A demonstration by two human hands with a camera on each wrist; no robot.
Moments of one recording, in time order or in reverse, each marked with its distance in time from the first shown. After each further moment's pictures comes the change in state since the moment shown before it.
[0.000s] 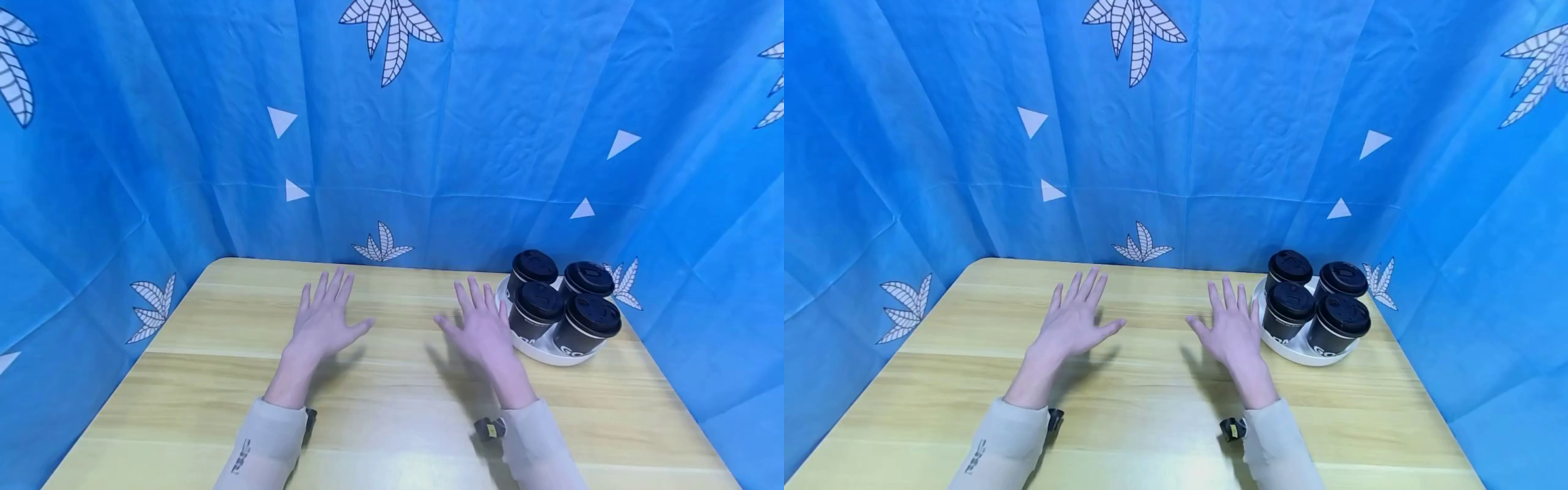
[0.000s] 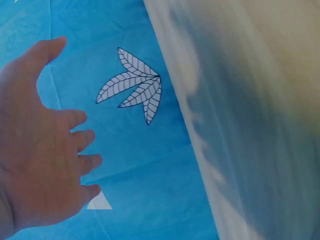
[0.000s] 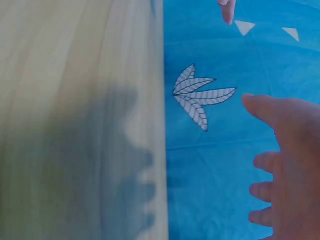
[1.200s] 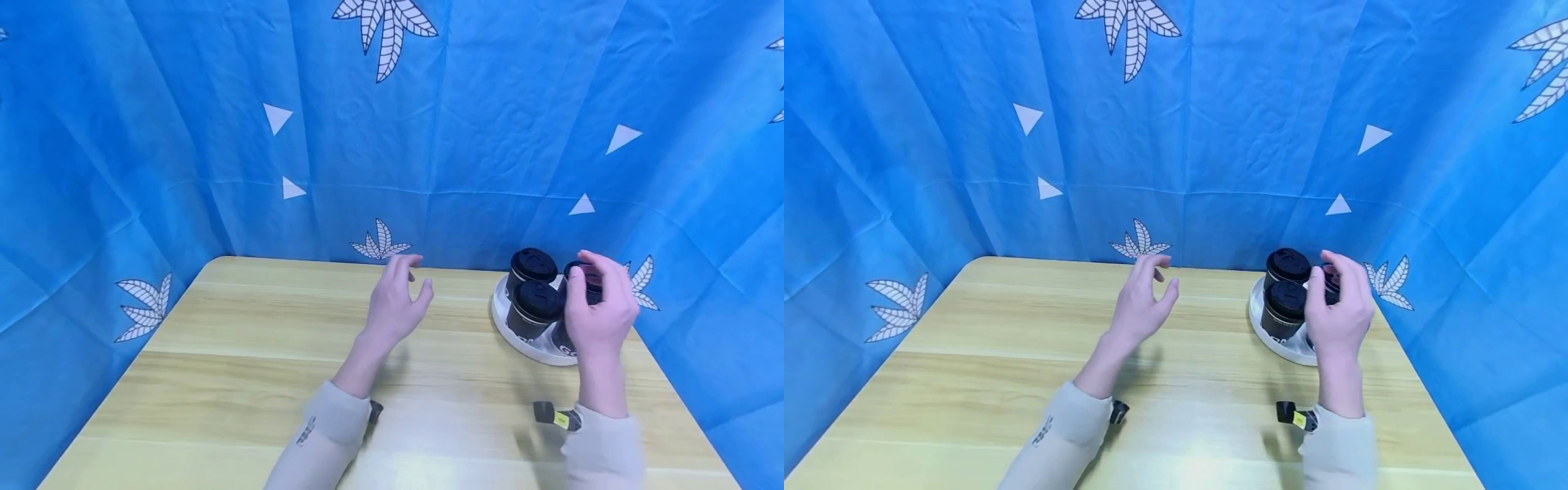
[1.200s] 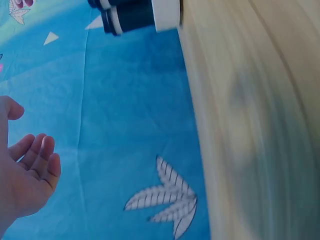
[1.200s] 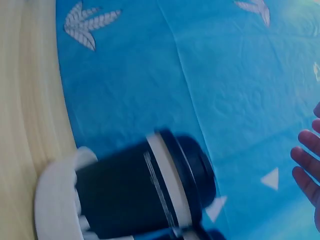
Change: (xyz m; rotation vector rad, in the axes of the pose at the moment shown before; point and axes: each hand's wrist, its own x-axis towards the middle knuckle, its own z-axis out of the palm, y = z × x) left_hand 0.039 0.117 0.015 -0.537 0.489 0.286; right_hand -0.023 0.084 -0.094 0.431 1.133 -0.175
